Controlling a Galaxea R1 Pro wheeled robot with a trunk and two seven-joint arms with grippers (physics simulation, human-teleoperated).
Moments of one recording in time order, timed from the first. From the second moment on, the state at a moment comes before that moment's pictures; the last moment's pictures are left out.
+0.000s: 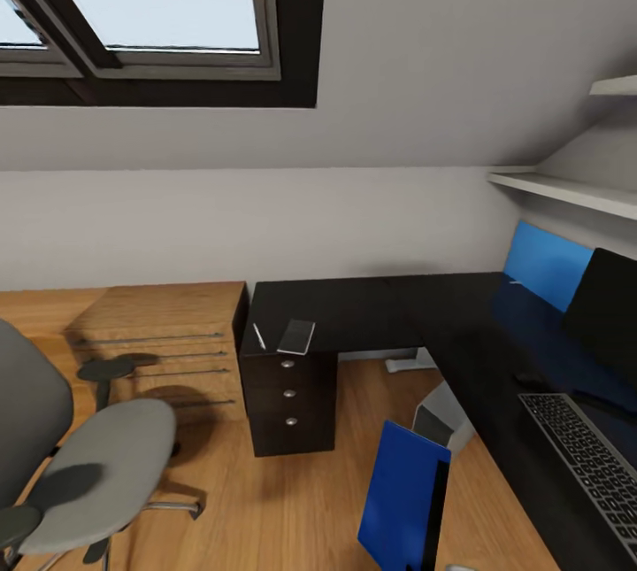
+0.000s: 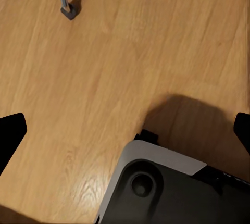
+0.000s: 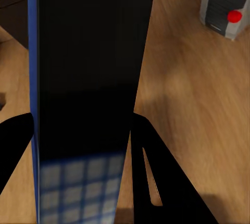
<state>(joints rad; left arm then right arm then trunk) -0.14 -0.03 0.12 -0.28 0.17 -0.11 0.27 -0.36 -0.02 0.29 -0.01 -0.56 -0.50 0.24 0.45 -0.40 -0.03</state>
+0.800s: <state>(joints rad) -0.14 -0.03 0.12 -0.28 0.17 -0.11 0.27 -0.36 -0.01 0.25 -0.77 -0.58 -0.25 0.00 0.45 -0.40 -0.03</state>
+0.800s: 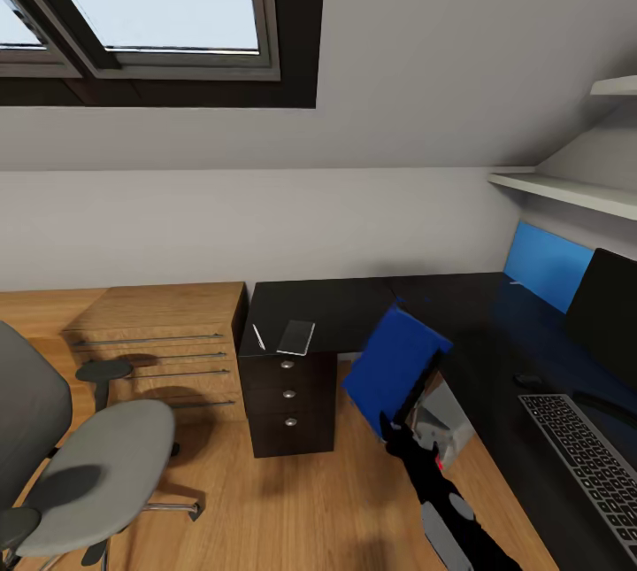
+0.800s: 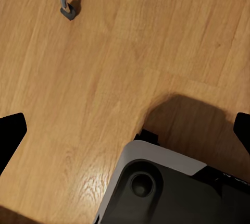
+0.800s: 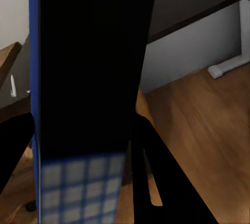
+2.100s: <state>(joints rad) -0.14 -0.05 0.06 -0.20 0.17 -0.28 0.28 -0.56 -0.02 -0.22 -0.78 -0.90 -0.06 -0.10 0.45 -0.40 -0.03</state>
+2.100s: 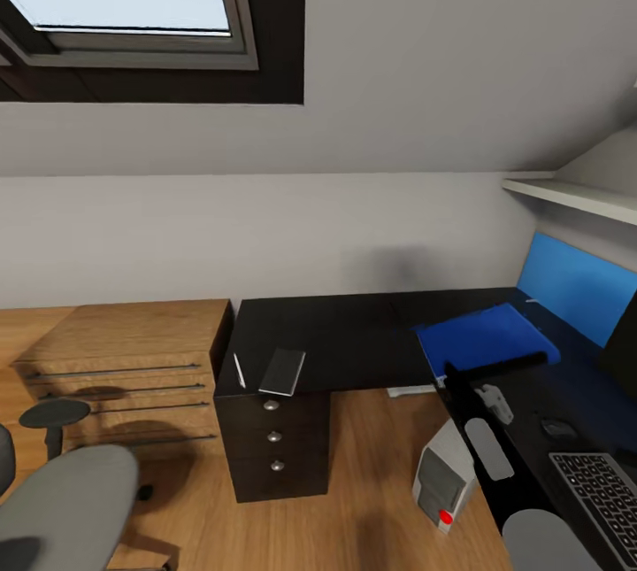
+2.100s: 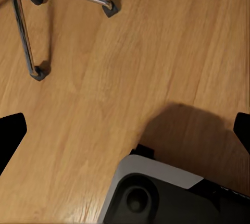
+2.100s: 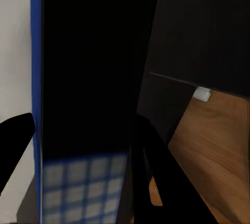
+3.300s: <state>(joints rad) -0.14 -0.05 0.06 -0.20 0.17 -0.27 0.28 -0.56 -0.03 -0.33 -0.73 -0.90 -0.03 -0.03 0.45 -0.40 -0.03</state>
